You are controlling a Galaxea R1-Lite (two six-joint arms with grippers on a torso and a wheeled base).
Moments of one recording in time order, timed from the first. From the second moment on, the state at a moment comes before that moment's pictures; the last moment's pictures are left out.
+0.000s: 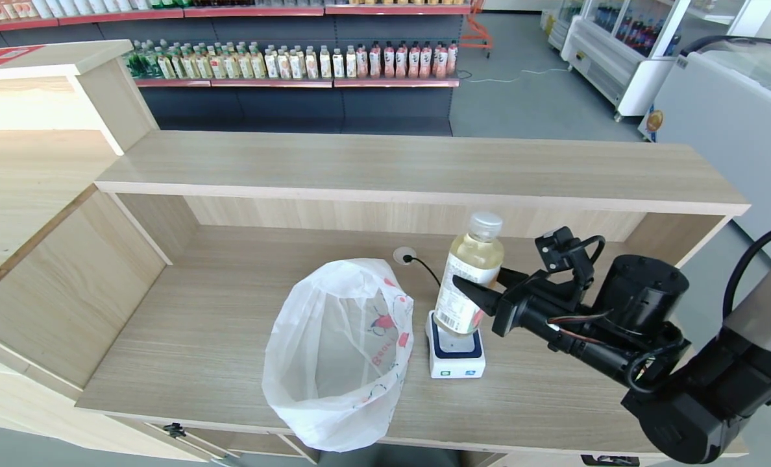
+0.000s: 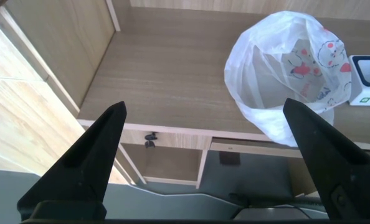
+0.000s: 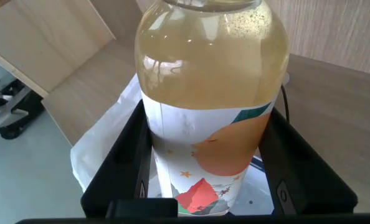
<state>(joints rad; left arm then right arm) 0.00 0.00 0.00 0.00 0.00 -0.01 0.47 1.99 -0.55 -1.52 0.29 0.07</state>
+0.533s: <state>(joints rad) 0.00 0.00 0.00 0.00 0.00 -0.01 0.50 2.08 -0.61 -1.52 0.29 0.09</state>
